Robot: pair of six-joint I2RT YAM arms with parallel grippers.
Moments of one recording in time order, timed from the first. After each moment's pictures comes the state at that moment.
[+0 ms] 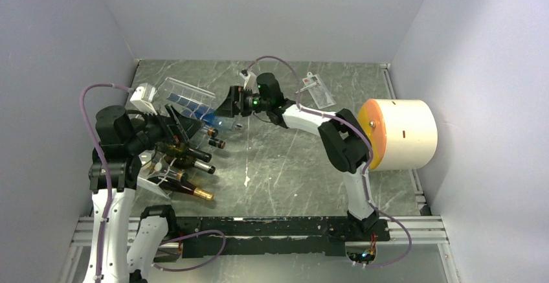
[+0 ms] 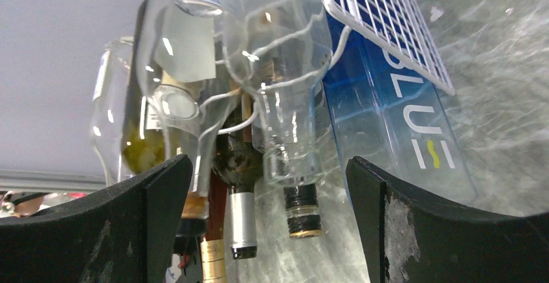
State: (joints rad) left arm 0.08 0.69 0.93 -0.55 0.68 -0.43; right arm 0.69 2.08 1.45 0.36 -0.62 0.68
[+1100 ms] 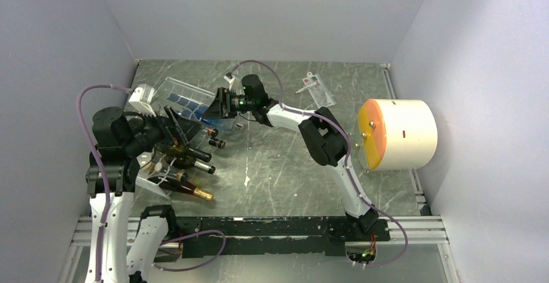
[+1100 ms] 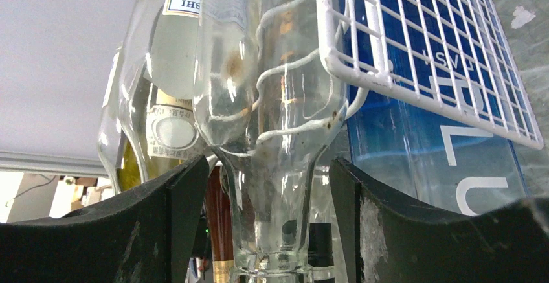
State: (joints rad) left arm 0.08 0.68 0.96 -0.59 0.70 -0.43; right arm 0.73 2.36 1.73 0.38 -0.74 0.80
